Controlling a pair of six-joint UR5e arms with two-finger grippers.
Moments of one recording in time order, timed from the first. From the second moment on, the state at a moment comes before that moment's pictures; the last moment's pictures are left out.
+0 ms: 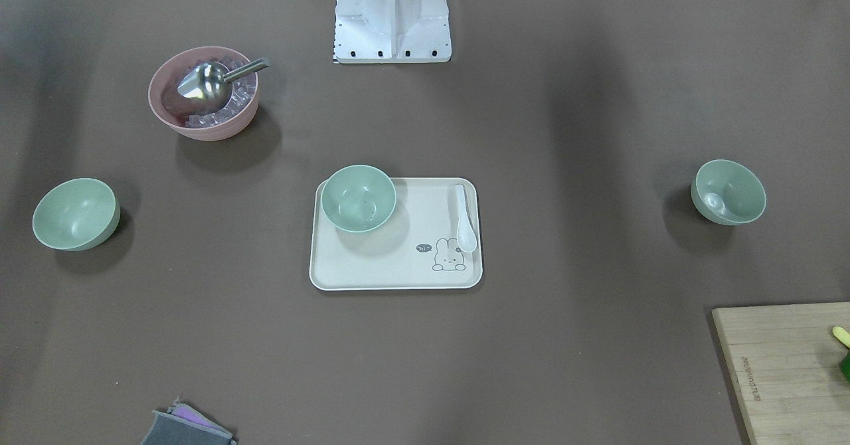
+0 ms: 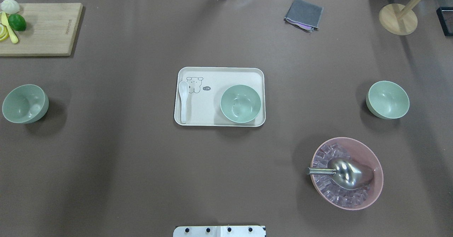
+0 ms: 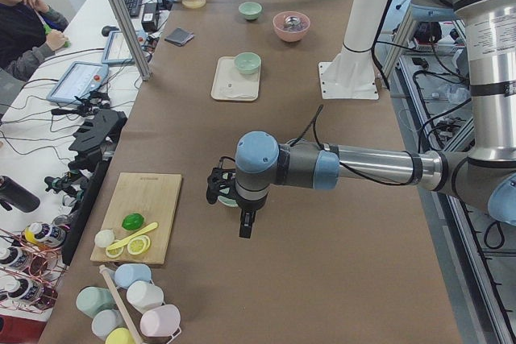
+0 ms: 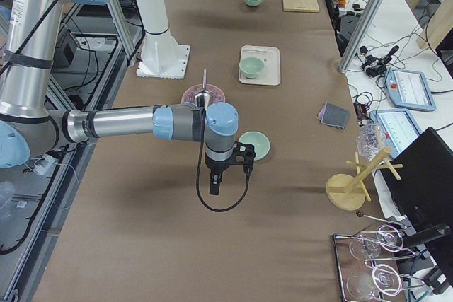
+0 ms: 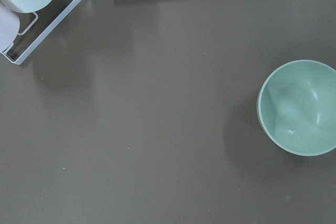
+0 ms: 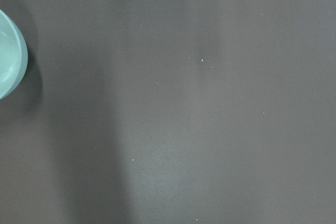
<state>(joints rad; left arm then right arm) -1.62 -1.36 -1.87 -1.59 -2.36 0.05 1.53 -1.84 1.98 -1.74 2.28 0.05</state>
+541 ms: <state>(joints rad) -1.62 -1.36 -1.87 -1.61 -2.36 0.05 1.52 -1.84 1.99 -1.74 2.29 0.05</state>
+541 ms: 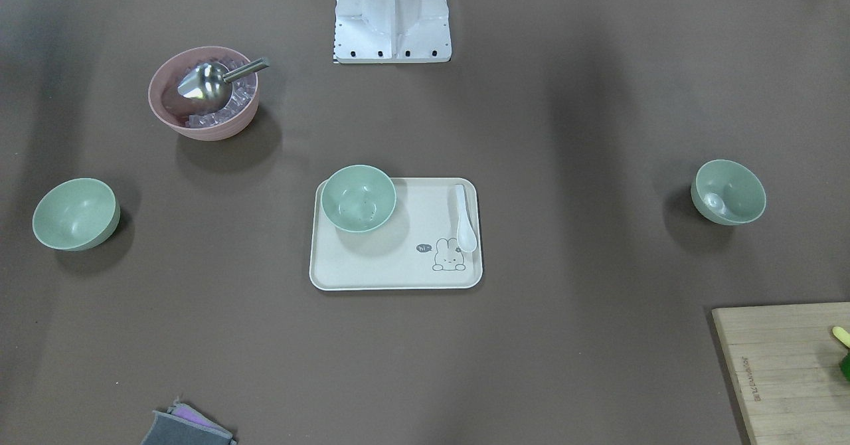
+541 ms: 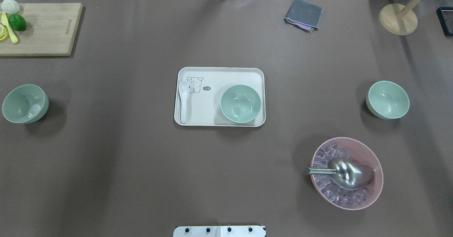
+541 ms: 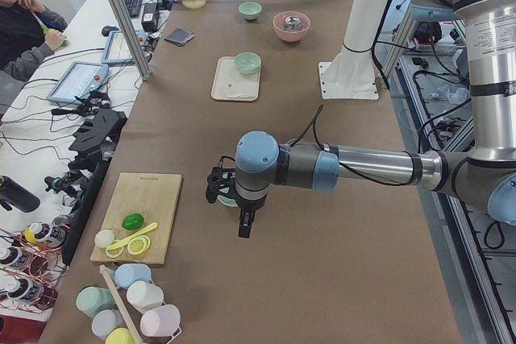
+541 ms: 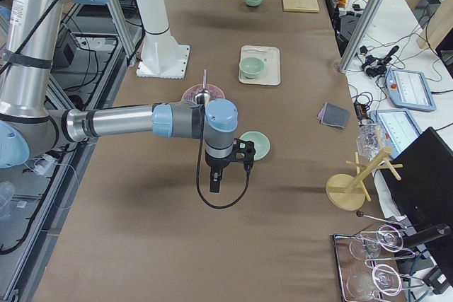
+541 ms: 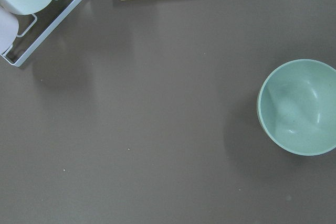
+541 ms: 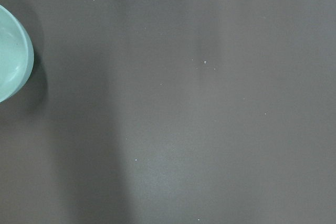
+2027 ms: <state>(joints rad) -1.61 -1.45 -1.83 -1.63 -2.40 0.04 1.52 -1.79 1.90 -1.35 2.35 0.00</state>
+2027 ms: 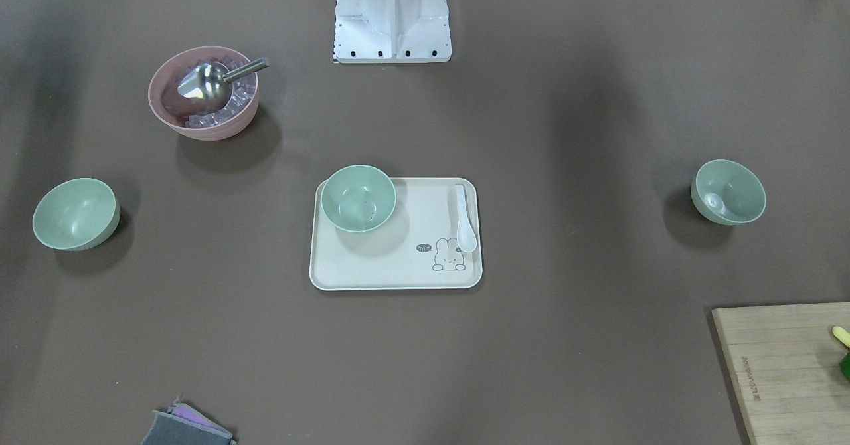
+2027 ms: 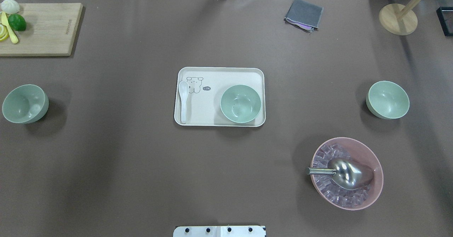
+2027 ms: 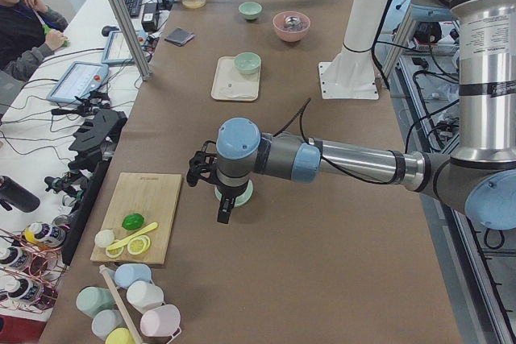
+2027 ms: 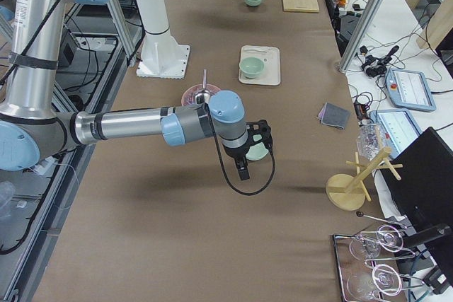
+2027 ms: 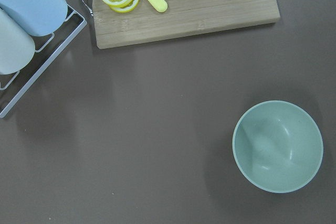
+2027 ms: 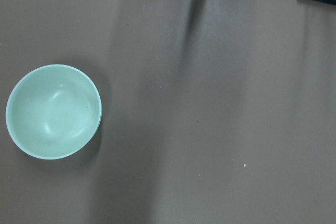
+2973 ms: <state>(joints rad) -1.51 -1.55 -1.82 -1.64 -2.46 -0.07 1.44 -1.75 1.85 -1.29 2.35 0.02</state>
